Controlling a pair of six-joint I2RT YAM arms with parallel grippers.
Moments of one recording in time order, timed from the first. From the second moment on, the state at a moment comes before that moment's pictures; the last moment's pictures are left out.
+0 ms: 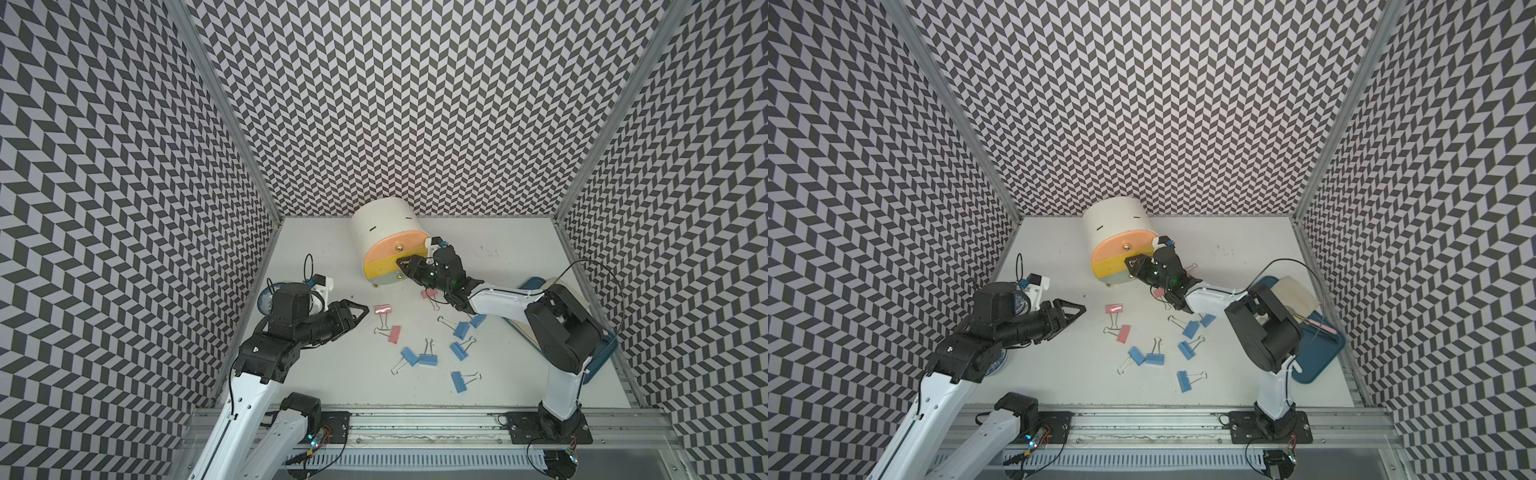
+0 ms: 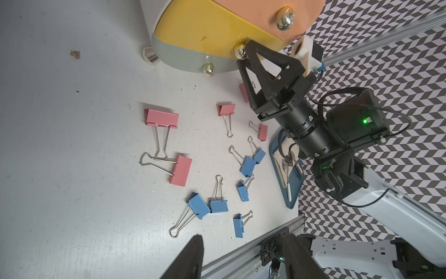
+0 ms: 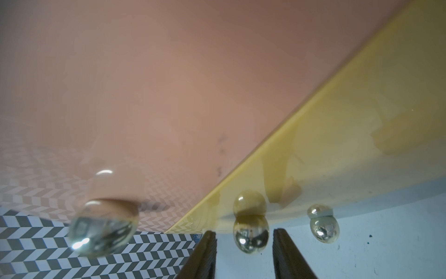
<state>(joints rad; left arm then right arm) -0.24 0.71 0.85 -0.82 0.54 -0.76 0.68 1.89 1.12 0.45 -0.19 1.08</state>
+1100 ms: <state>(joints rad) -0.22 0.72 0.85 -0.84 0.55 -0.73 0.68 1.91 1.09 0.54 -0.18 1.11</state>
